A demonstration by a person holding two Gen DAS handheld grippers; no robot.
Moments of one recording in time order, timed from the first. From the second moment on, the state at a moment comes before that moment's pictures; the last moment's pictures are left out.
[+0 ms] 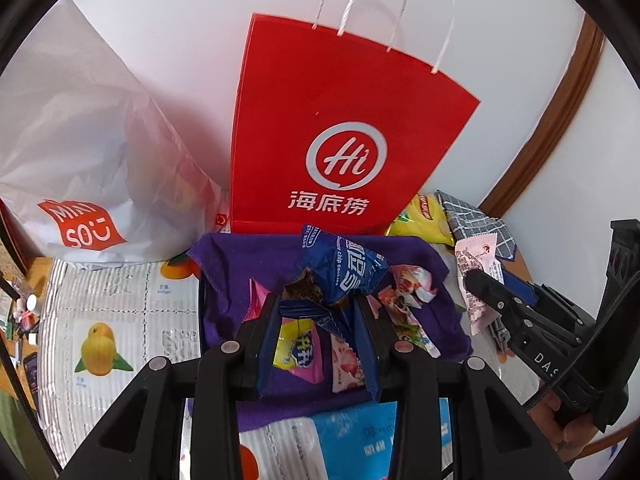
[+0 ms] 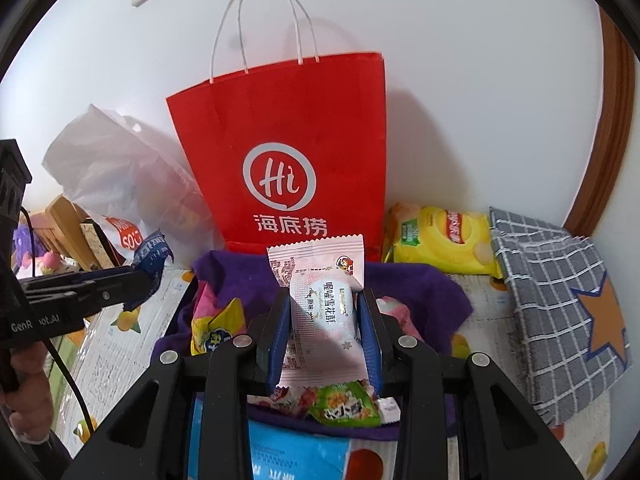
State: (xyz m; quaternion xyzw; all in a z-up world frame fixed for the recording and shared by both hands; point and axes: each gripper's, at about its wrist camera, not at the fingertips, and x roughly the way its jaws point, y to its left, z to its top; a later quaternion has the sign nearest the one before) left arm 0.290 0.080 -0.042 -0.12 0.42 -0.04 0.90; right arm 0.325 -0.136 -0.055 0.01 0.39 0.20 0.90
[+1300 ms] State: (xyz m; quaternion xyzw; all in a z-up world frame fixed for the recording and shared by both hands) left arm 0.307 0.084 -0.080 -0.14 0.45 -0.05 0.88; right arm 0.363 -0.145 -0.119 0.00 0.44 0.19 0.88
